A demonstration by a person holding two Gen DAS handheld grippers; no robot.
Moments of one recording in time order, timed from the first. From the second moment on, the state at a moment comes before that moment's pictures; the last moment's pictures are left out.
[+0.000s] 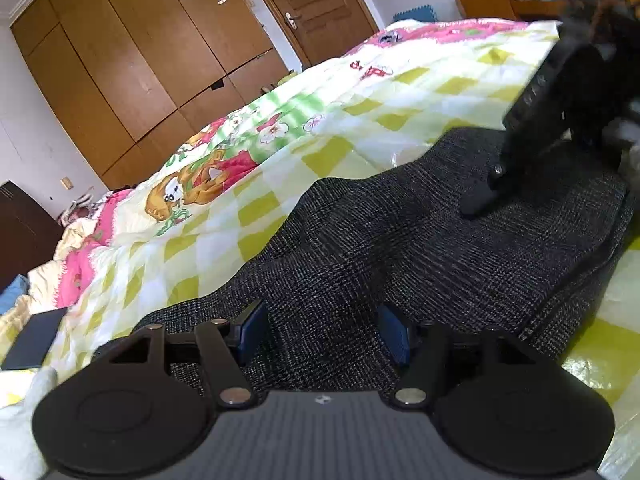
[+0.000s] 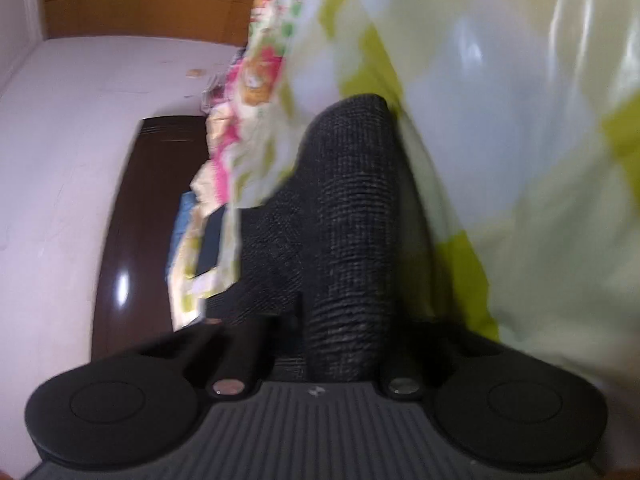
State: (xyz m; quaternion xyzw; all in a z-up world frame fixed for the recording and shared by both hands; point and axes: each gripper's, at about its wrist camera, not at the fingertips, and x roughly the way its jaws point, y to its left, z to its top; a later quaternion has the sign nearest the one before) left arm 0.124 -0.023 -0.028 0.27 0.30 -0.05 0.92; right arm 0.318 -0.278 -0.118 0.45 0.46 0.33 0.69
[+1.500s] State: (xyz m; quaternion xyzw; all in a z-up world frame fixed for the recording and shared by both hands) left arm 0.111 -0.061 -0.036 0.26 0.26 -0.01 0.93; right arm 0.230 -0.343 -0.007 0.37 0.42 0.21 0.80
